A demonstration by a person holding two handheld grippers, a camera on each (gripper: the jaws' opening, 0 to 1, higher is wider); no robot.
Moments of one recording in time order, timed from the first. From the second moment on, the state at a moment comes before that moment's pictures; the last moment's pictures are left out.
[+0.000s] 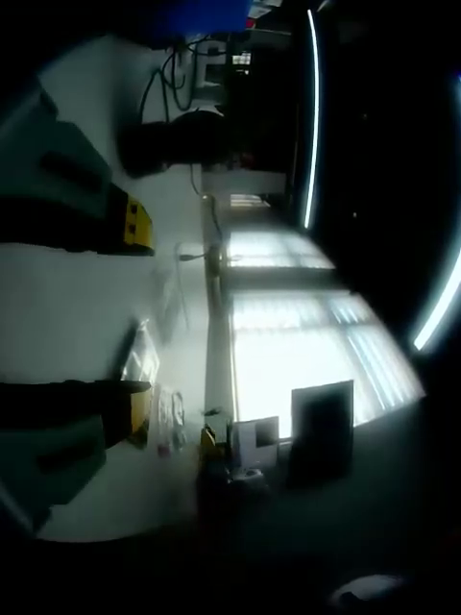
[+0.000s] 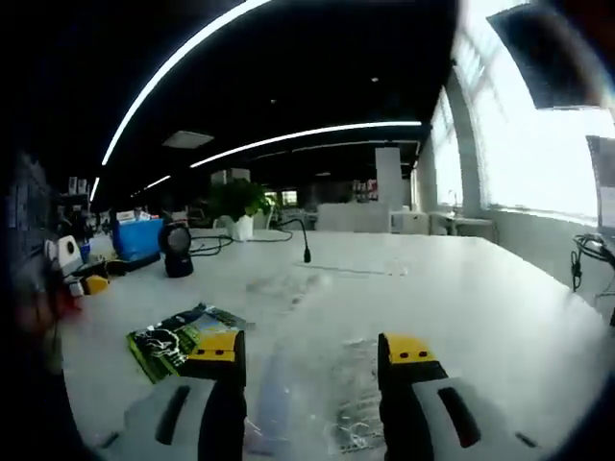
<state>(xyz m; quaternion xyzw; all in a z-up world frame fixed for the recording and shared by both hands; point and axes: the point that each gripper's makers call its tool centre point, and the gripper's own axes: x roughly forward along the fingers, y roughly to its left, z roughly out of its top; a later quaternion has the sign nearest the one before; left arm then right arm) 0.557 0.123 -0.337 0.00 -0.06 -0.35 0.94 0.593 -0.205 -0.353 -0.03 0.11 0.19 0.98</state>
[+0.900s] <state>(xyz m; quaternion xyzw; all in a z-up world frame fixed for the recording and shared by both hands) 0.557 0.122 -0.337 0.01 -0.06 -0.35 0.94 0.593 -0.201 -0.419 -0.08 0.22 0.21 0.95</state>
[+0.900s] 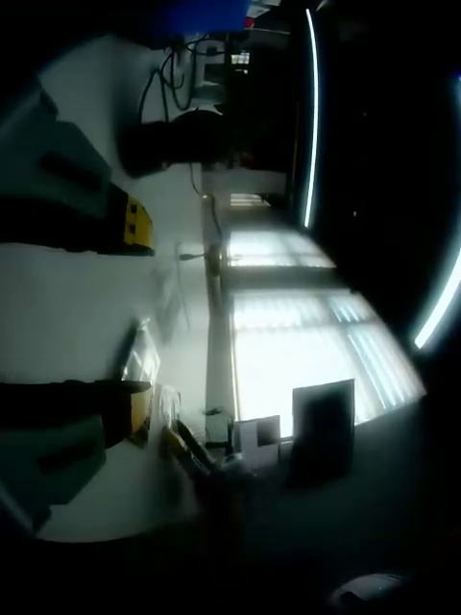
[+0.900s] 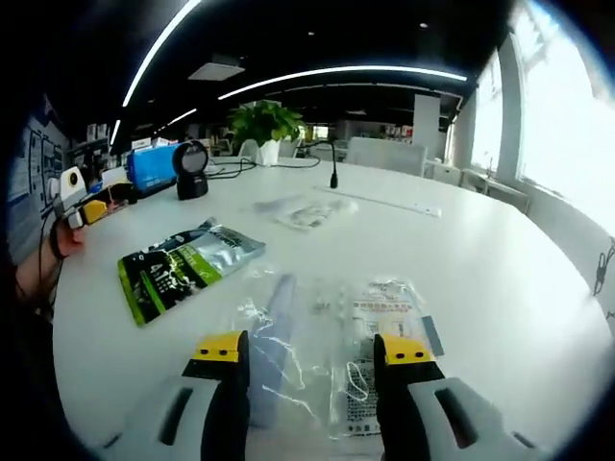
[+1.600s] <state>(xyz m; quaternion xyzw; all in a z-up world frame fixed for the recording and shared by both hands) 0.555 0.122 -0.335 0.00 -0.06 -0.35 0.93 0.591 -0.202 -0.419 -0.03 0.17 0.03 0.98</state>
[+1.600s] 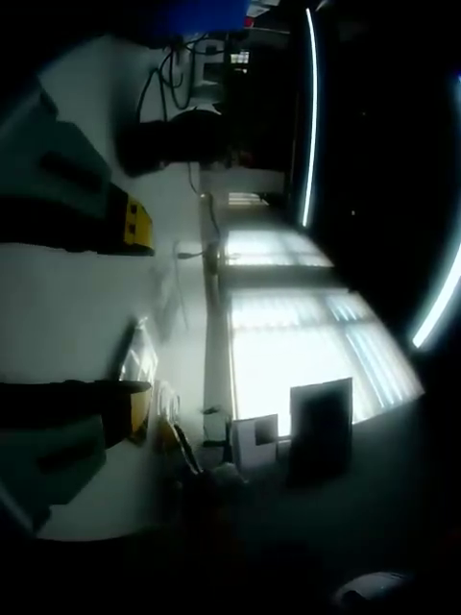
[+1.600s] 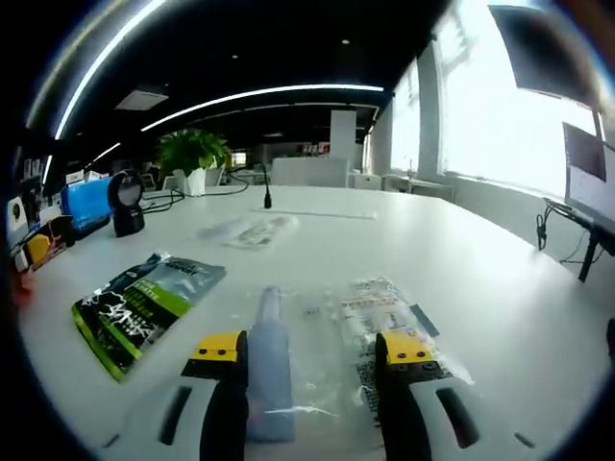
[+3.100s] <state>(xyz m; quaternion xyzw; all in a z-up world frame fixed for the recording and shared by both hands) 0.558 0.123 -0.340 0.00 -0.05 -0.35 0.94 0.672 -0.280 -0.375 -0.02 0.22 0.20 0.95</state>
